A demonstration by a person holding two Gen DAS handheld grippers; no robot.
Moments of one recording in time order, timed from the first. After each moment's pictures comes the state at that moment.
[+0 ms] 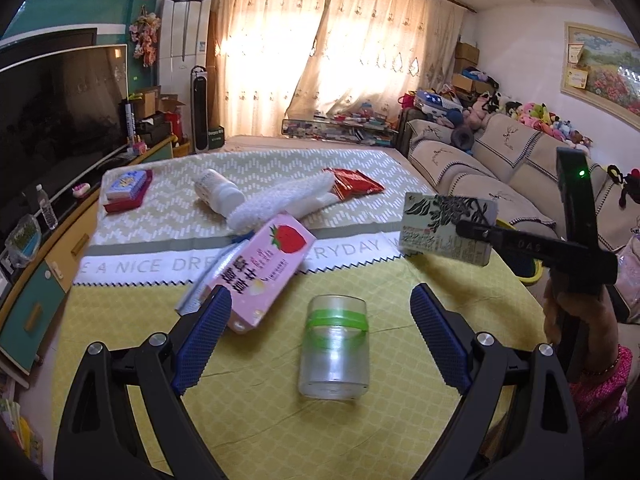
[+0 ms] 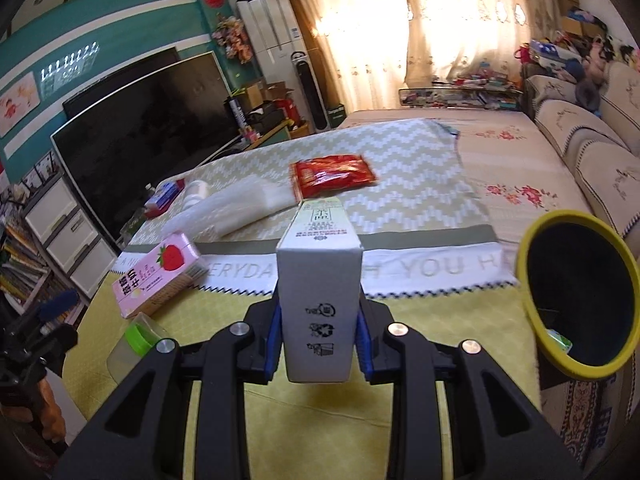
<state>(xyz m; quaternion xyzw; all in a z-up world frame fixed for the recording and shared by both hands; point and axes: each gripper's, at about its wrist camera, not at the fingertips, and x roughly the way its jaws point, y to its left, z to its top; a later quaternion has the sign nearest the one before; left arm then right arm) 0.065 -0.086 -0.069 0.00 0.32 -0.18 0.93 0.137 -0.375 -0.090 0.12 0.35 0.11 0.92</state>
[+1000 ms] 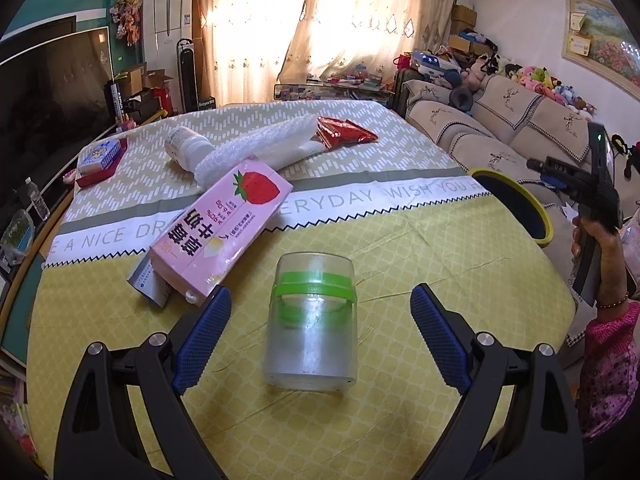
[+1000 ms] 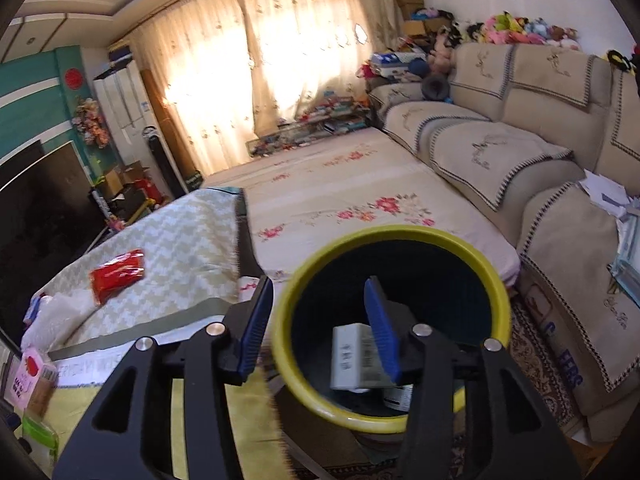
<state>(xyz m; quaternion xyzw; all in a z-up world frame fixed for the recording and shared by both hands) 0.088 -0.117 -0.113 0.03 0.38 -0.18 0.91 0.135 -0.544 -0.109 0.18 0.28 -0.14 0.93</state>
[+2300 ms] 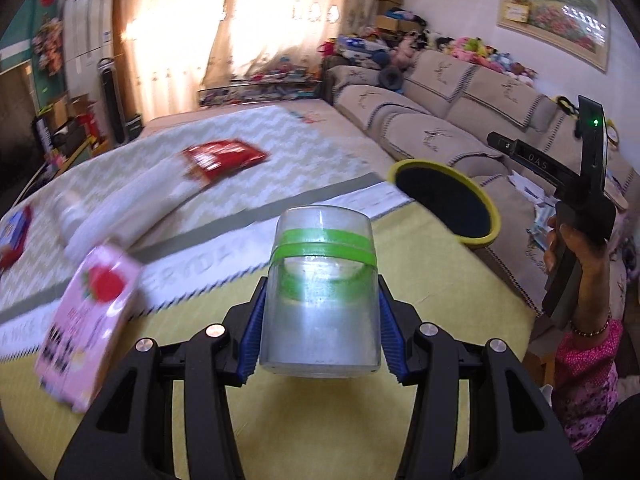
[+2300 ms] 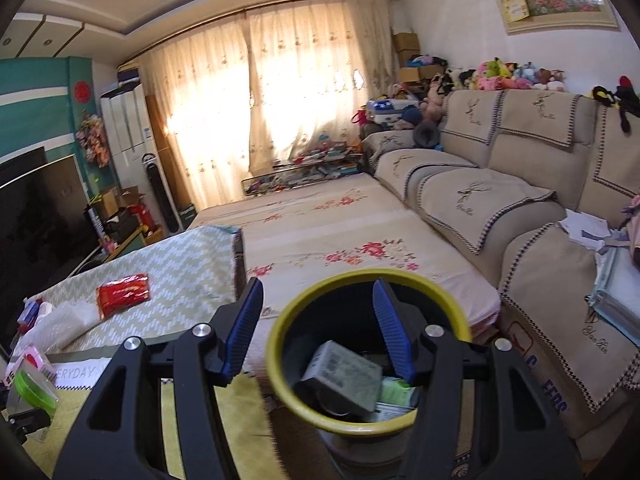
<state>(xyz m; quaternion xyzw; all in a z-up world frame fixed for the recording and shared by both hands) 0.123 -0.228 -0.091 0.08 0.37 -0.31 0.87 0.089 -0.543 -0.080 0.14 0.21 -0.19 0.95</state>
